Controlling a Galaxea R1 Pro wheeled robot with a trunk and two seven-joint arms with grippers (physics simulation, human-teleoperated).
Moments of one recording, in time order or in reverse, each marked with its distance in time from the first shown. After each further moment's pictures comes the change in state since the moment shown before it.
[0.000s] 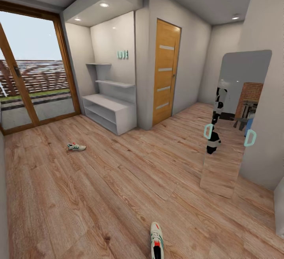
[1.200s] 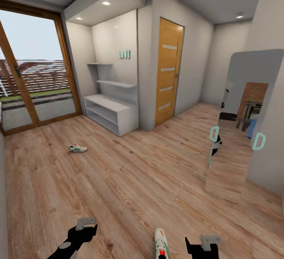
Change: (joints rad) left arm -0.351 -0.004 -0.011 -0.011 -0.047 0.269 -0.011; right arm -0.098 -0.005 -0.001 -0.265 0.003 0.200 0.006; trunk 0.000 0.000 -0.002
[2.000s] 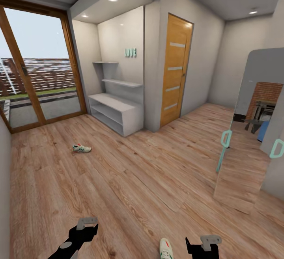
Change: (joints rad) left arm -0.001 -0.006 0.001 -0.001 0.001 -0.001 0.000; right arm 0.000 0.000 -0.001 0.001 0.000 -0.003 -0.005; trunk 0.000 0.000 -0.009
